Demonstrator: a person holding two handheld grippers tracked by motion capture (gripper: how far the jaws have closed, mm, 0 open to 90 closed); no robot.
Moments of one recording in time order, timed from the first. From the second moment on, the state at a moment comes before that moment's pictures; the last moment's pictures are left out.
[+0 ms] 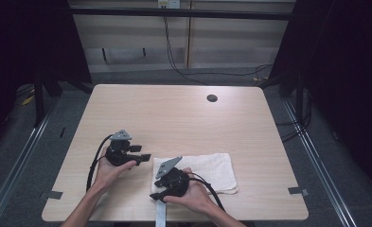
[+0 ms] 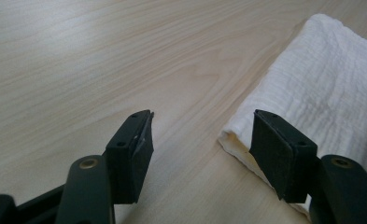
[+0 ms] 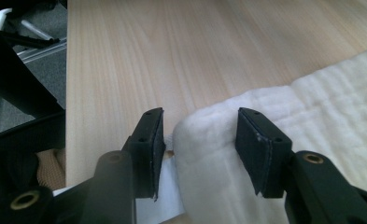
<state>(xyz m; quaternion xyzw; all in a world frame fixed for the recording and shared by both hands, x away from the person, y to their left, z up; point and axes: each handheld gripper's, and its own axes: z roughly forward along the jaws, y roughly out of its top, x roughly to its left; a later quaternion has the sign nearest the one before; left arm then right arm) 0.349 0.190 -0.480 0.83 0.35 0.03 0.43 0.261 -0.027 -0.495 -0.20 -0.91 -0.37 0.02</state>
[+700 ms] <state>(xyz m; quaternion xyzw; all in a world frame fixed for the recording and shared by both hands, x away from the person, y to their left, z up) 0.354 0.186 -0.485 0.84 0.35 0.03 0.42 0.264 -0.035 -0.499 -0.21 -0.90 -0.38 -0.01</state>
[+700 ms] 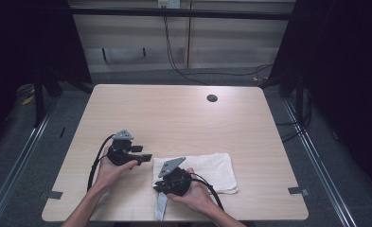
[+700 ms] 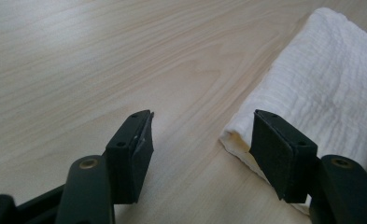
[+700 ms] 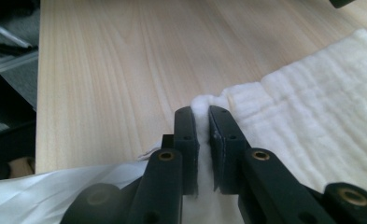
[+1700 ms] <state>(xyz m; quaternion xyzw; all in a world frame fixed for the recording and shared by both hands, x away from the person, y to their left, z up) 0.356 0.147 -0.499 0.88 0.28 -0.02 0.39 0.267 -0.038 -0.501 -0.23 -0.89 -0.39 0.01</state>
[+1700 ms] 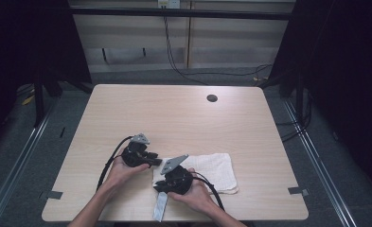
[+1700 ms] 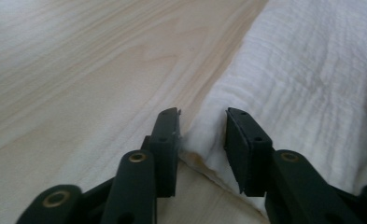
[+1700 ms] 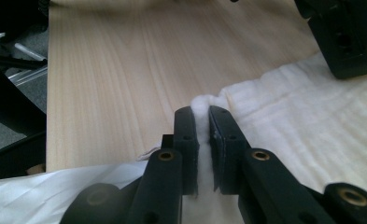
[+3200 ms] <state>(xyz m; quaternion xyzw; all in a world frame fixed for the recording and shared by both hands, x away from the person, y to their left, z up) 0.354 0.171 -0.467 0.83 0.31 -0.07 0.46 0.265 -0.053 -0.458 -0.25 -0.85 -0.46 0.03</state>
